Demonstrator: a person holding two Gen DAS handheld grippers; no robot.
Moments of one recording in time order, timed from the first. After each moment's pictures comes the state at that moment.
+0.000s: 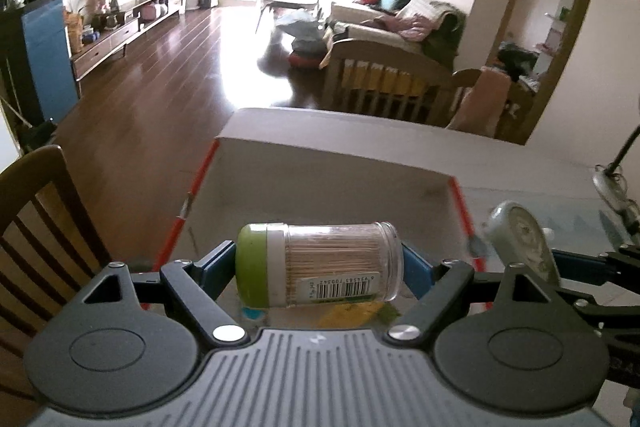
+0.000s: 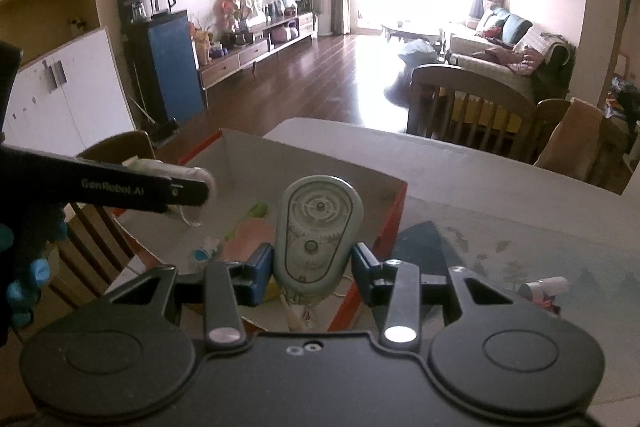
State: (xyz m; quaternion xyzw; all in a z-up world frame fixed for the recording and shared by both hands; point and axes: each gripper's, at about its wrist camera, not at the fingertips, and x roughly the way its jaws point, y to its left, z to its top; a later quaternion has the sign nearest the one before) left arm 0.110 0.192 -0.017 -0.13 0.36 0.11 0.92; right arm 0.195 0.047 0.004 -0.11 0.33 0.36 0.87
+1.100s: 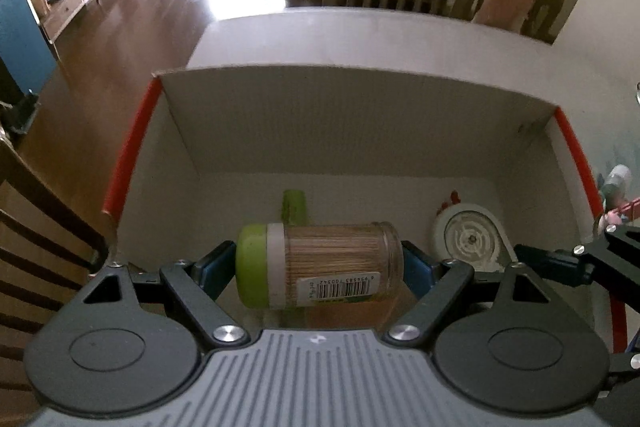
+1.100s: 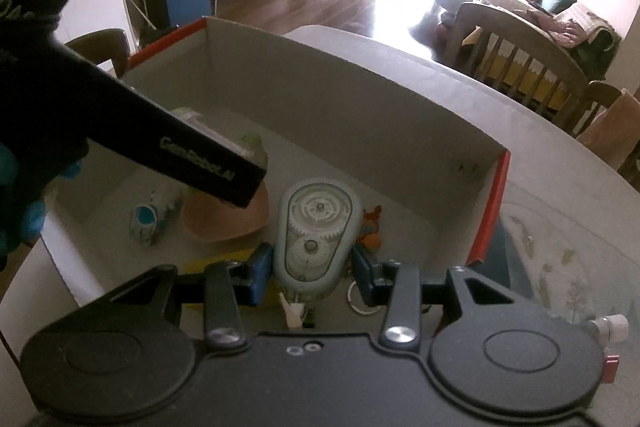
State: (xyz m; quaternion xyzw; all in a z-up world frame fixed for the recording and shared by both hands) left arm 0.214 0.228 -0.110 -0.09 0.51 0.07 0.85; right arm 0.245 0.139 -0.087 -0.22 0.41 0.36 0.81
